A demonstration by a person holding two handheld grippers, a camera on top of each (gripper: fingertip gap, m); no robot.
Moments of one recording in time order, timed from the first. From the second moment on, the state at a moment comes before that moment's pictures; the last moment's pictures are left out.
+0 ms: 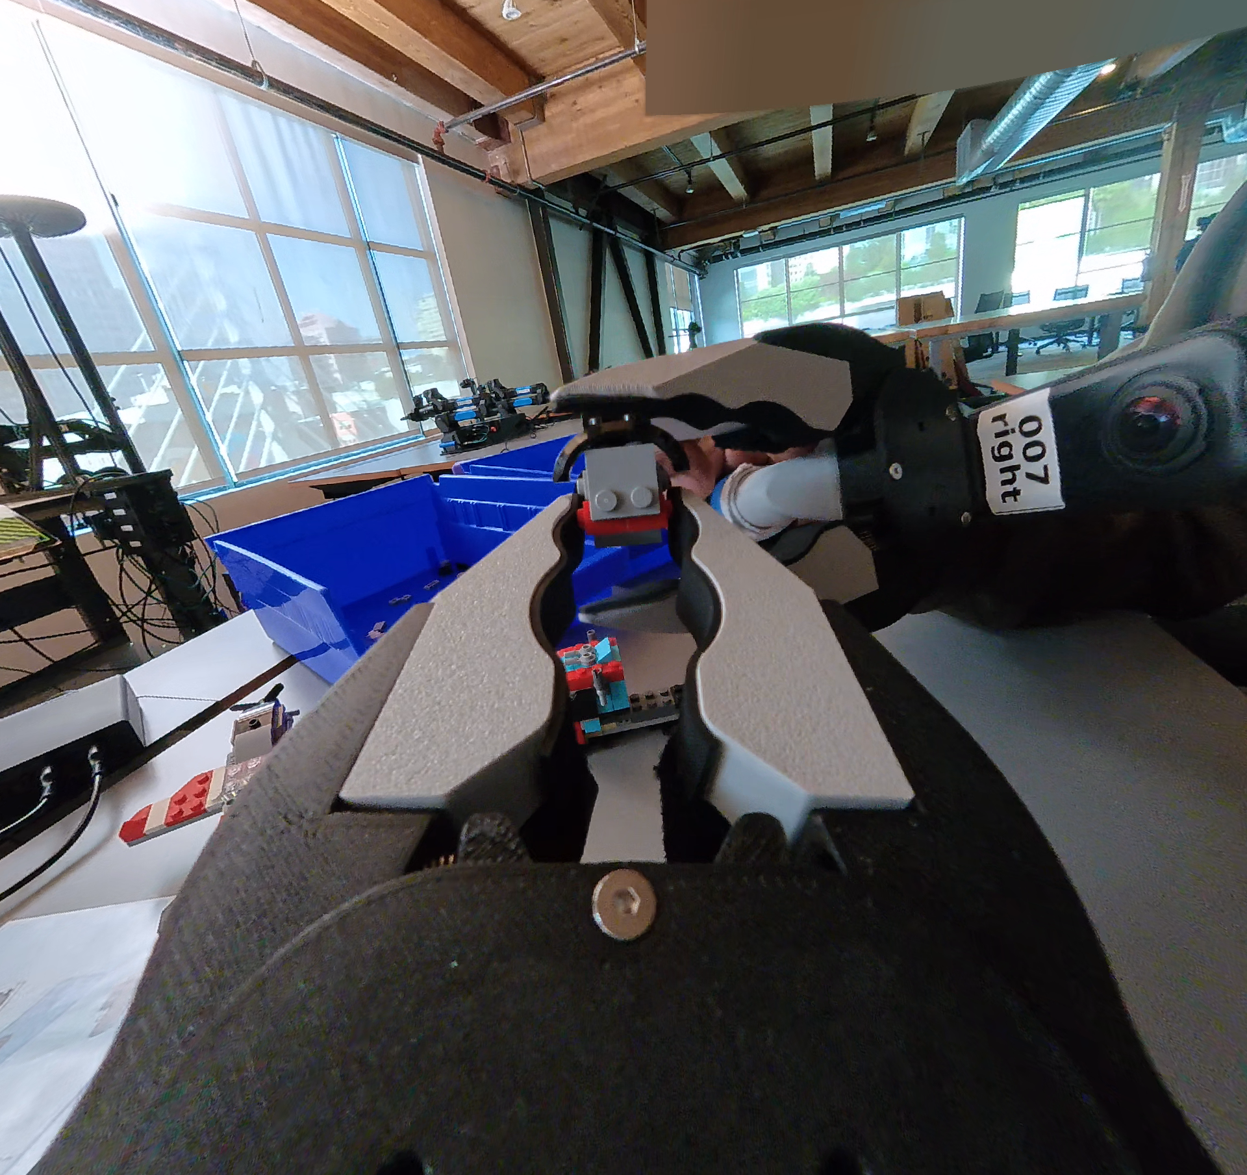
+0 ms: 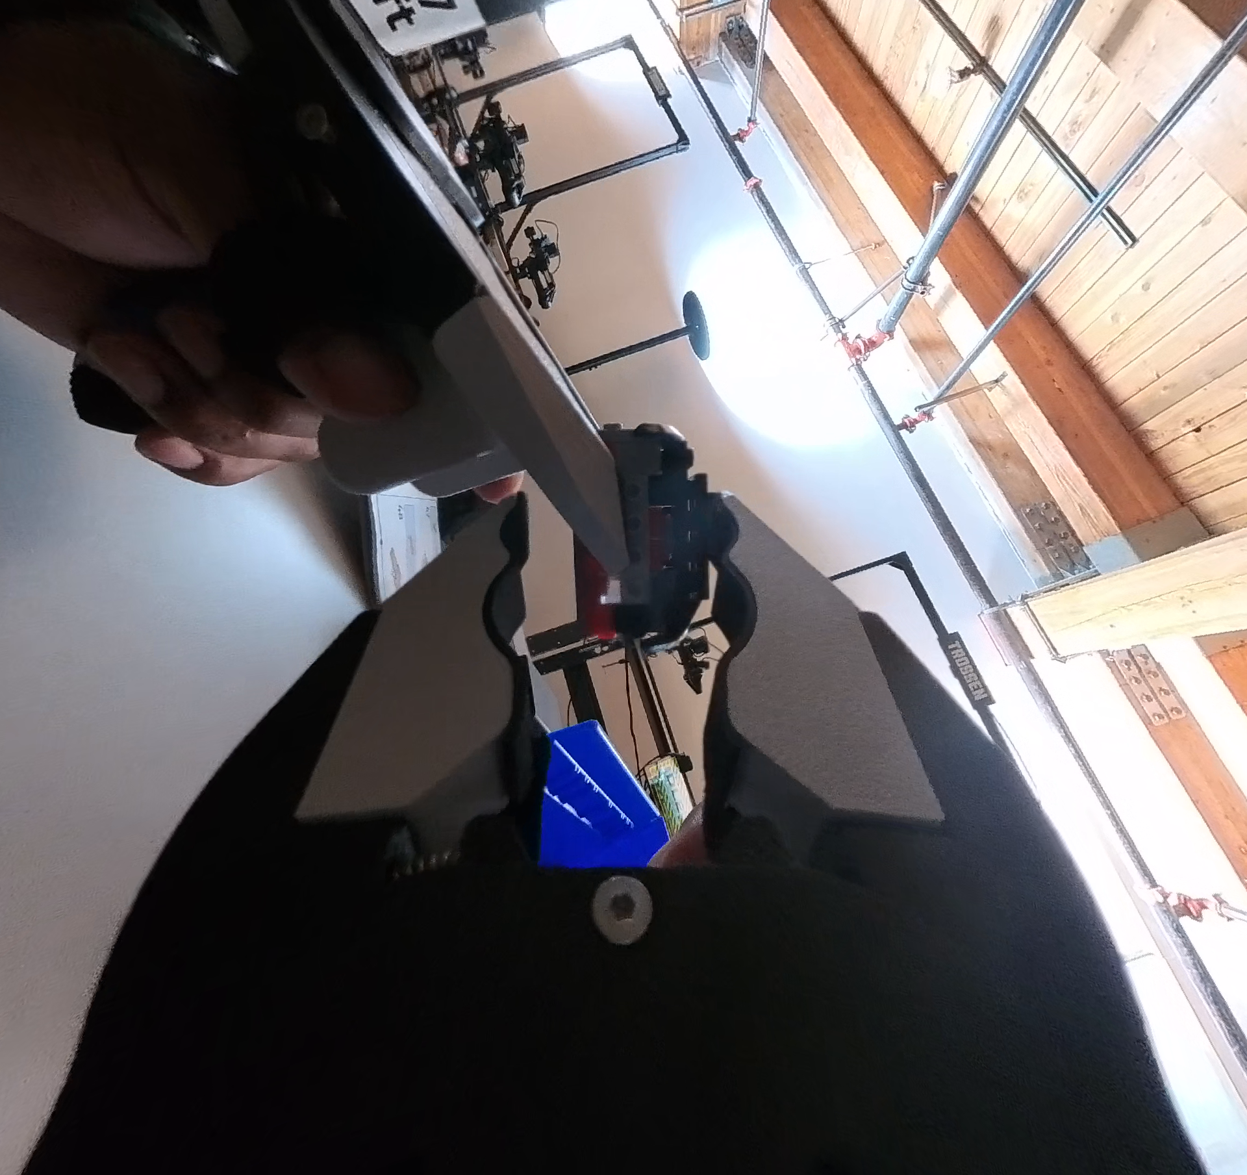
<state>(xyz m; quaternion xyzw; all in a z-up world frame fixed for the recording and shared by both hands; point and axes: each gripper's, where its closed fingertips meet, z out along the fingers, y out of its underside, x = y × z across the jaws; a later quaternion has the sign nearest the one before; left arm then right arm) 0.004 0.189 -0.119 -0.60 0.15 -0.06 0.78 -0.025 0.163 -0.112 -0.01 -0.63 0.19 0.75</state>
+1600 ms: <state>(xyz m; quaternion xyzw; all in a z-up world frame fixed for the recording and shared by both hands) 0.002 0.193 -0.120 -0.60 0.11 -0.11 0.79 -0.026 0.171 -0.109 -0.04 -0.63 0.21 0.74</state>
